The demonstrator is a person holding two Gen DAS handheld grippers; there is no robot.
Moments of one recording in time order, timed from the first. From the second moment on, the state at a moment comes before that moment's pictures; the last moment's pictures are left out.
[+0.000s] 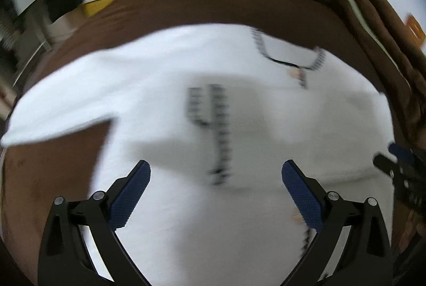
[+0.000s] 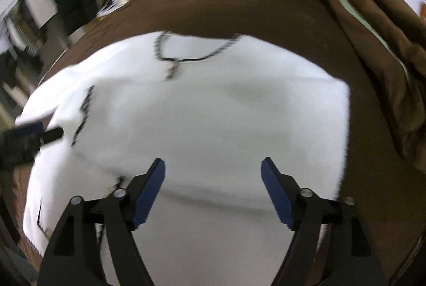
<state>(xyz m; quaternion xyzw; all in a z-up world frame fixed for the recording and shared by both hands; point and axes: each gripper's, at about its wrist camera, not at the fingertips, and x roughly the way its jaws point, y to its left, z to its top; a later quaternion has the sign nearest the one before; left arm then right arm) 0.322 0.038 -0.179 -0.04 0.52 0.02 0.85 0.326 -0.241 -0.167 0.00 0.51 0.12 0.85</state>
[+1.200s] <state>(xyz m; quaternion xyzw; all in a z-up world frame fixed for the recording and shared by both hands) 0.311 0.399 -0.237 -0.34 0.40 0.17 0.83 0.331 -0.034 -0.189 -0.07 0.53 0.21 0.82</state>
